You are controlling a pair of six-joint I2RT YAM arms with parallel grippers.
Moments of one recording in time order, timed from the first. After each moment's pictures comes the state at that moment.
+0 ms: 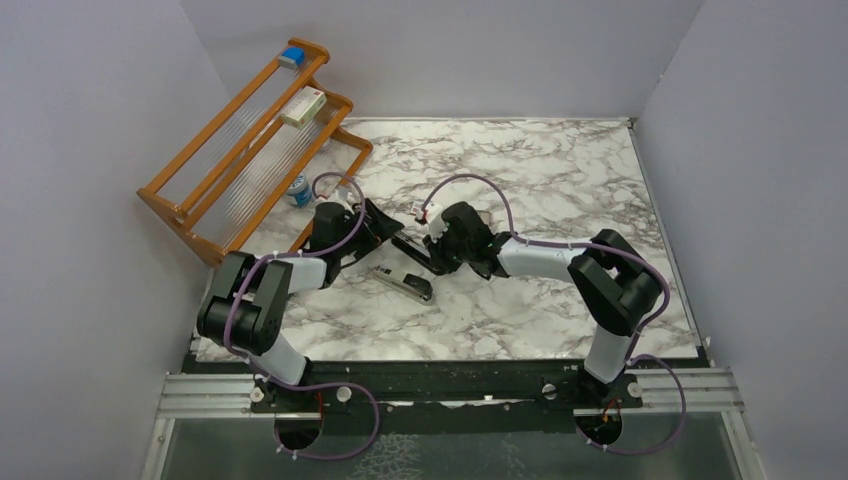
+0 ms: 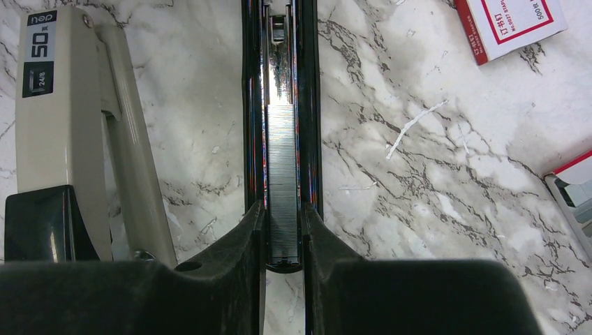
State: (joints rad) left arm -0.25 1.59 0.57 0.53 0.33 -0.86; right arm 0.78 1.81 1.00 0.06 -0.10 -0.09
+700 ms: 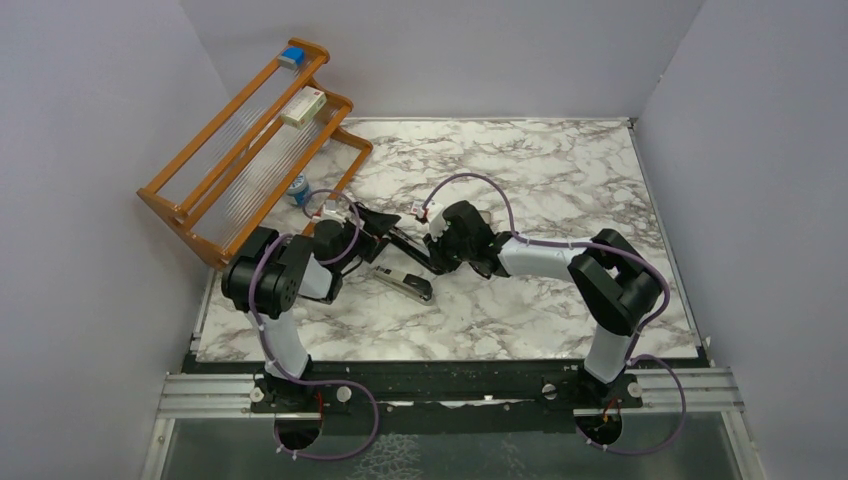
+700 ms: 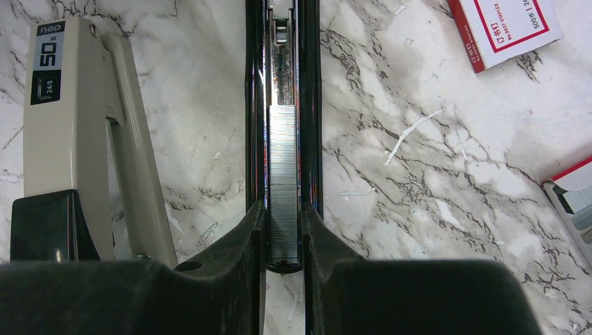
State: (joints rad) left arm -0.24 1.82 0.46 1.07 0.32 -1.23; right arm 0.78 1.81 1.00 0.08 -0.13 -0.08
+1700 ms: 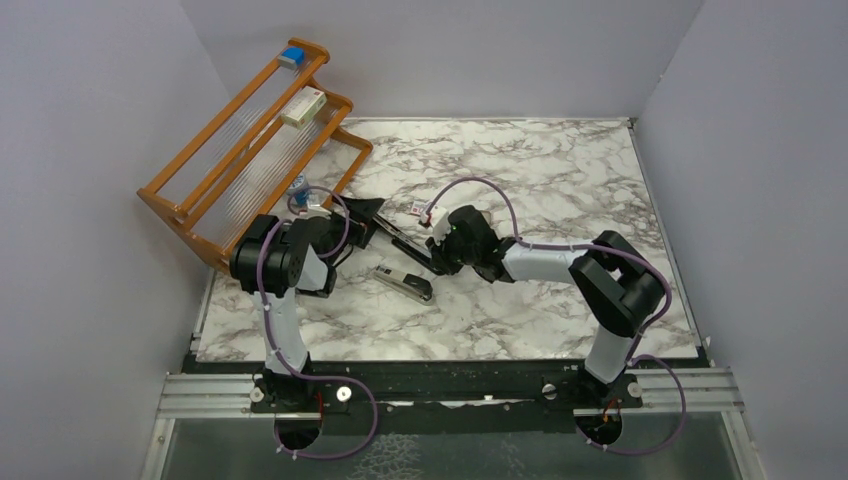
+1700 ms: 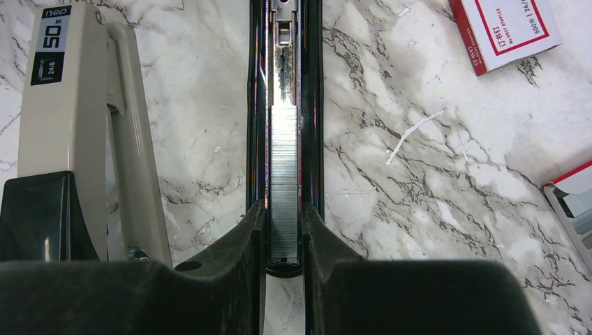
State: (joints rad) left arm -0.14 2.00 0.51 1.35 0.29 -1.36; right arm 0.77 1.79 0.93 0.17 -0.15 -0.12
